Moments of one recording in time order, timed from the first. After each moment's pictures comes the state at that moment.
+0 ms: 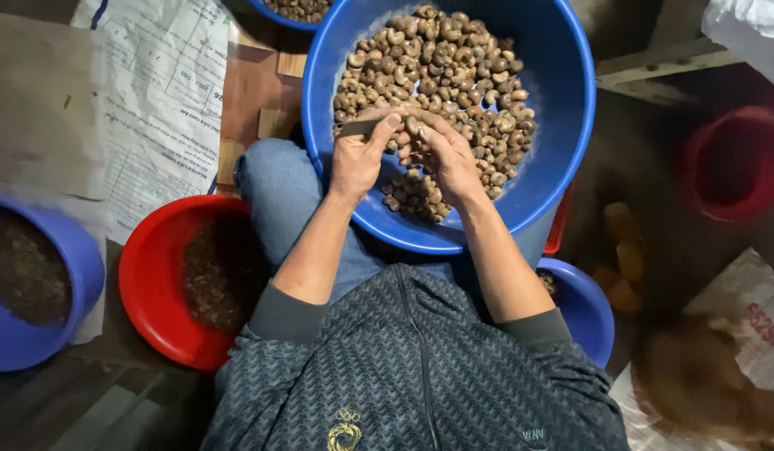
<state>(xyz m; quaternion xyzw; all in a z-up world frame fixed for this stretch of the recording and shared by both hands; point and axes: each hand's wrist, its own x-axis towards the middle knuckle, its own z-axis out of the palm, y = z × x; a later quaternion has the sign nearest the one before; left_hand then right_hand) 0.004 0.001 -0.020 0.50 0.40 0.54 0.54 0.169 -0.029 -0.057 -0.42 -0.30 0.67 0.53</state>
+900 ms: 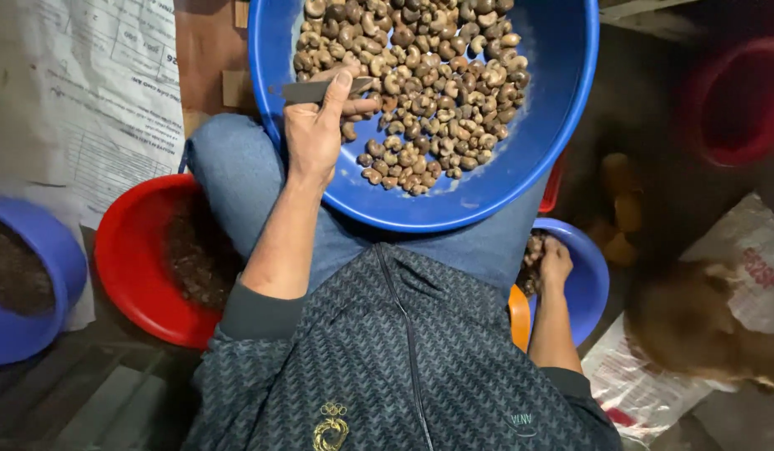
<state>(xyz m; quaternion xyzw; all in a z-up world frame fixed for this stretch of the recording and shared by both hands) -0.006 0.004 0.005 0.38 0.52 0.43 0.64 0.386 -0.381 -0.214 -0.83 0.06 0.37 0.41</state>
